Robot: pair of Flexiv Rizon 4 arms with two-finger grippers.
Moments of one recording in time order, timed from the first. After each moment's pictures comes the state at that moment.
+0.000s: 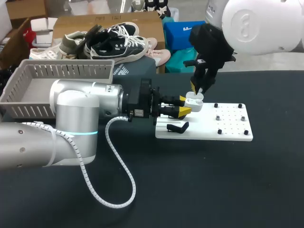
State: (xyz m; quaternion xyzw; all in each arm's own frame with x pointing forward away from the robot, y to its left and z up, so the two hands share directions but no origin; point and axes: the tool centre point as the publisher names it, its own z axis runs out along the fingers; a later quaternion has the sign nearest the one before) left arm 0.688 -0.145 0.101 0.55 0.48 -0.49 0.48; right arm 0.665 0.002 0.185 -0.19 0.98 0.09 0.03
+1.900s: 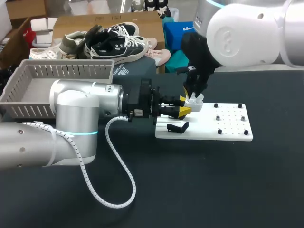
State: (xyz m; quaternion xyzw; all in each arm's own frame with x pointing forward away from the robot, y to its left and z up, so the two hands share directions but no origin) left arm 0.688 -0.145 0.101 0.55 0.48 -0.49 0.48; right arm 0.677 0.018 0.161 -0.19 0.98 0.08 0.04
